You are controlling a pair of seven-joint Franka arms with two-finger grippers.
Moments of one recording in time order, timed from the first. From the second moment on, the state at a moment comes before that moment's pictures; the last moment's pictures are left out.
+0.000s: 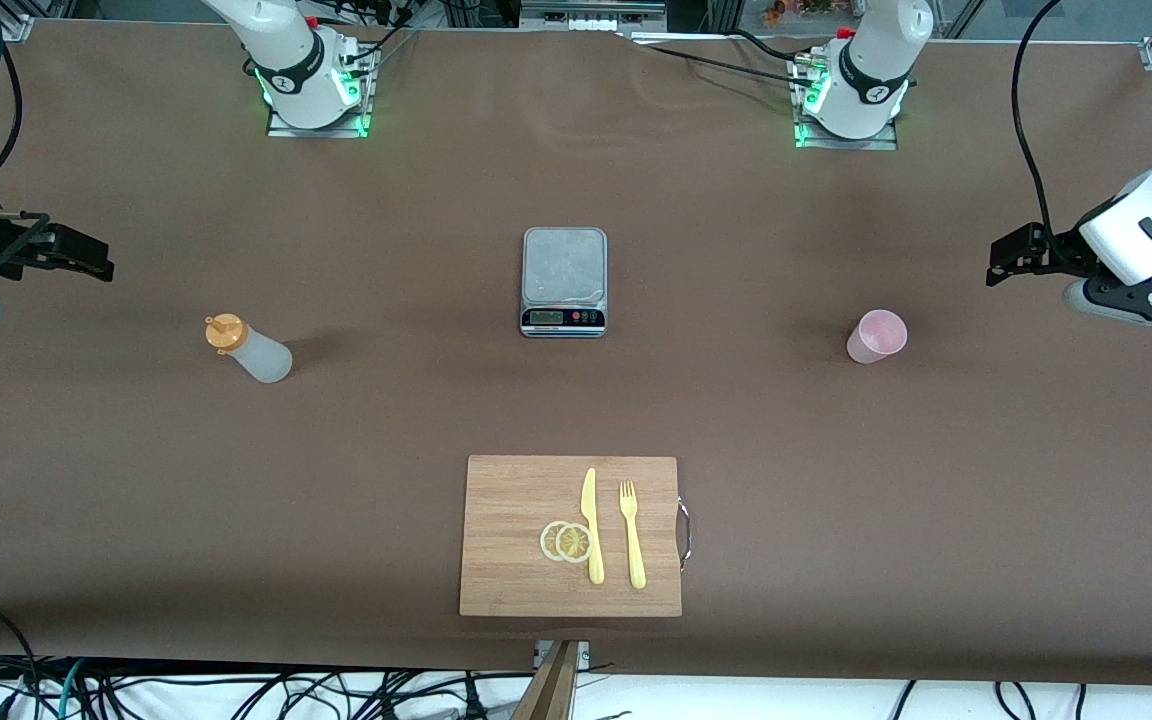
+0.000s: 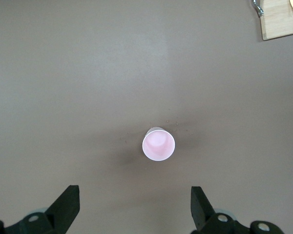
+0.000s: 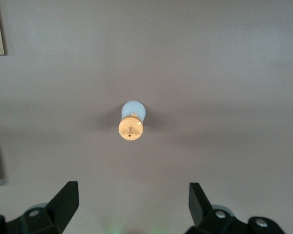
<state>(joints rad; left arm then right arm) 0.02 0.03 0.00 -1.75 -0.03 1.70 0.20 0.01 0.19 -0.01 -1.39 -0.05 1.46 -0.01</state>
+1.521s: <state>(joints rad) 0.02 0.01 0.00 -1.75 -0.03 1.67 0.12 0.01 0.19 -0.01 -1.39 -0.05 1.46 -0.01</state>
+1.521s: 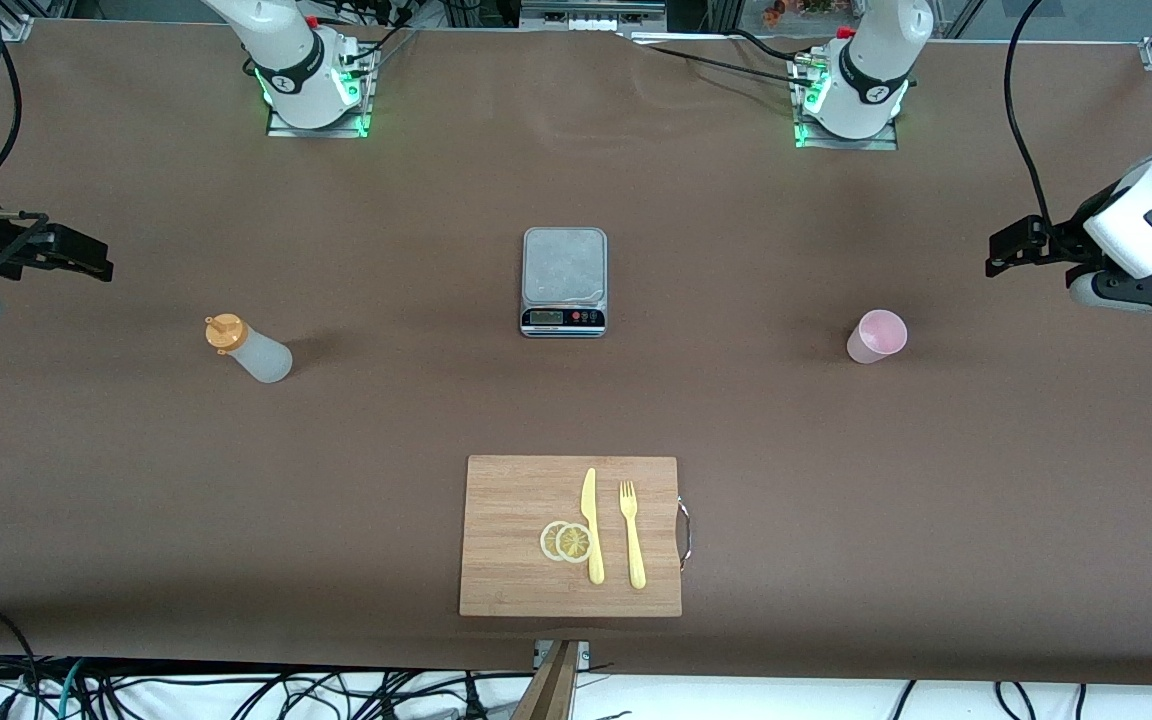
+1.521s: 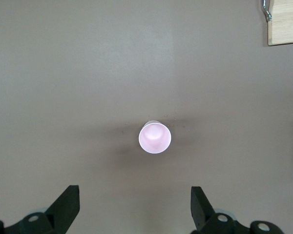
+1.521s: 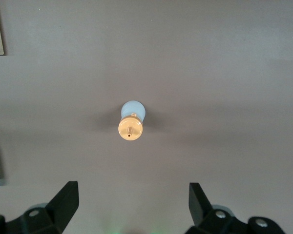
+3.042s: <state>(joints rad) 0.03 0.01 0.00 -1.80 -0.03 1.67 0.11 0.01 0.19 -0.01 -1.39 -0.05 1.46 -0.01</state>
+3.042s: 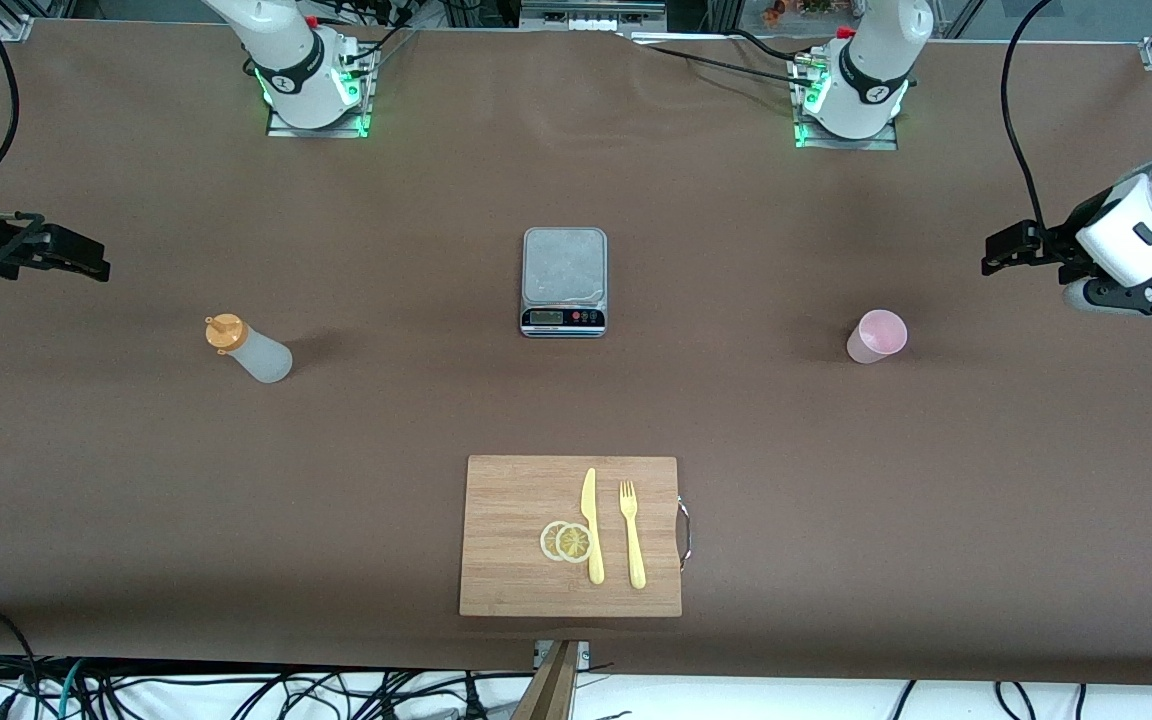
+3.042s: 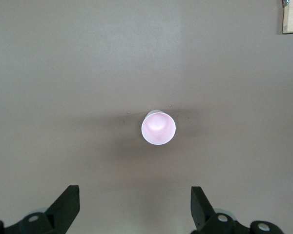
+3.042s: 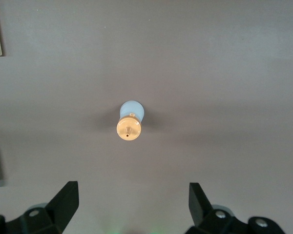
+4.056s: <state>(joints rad) 0.04 0.09 0.00 -2.25 -0.03 2.12 0.11 0.01 0.19 -0.01 -1.39 -0.05 1.46 -0.01</state>
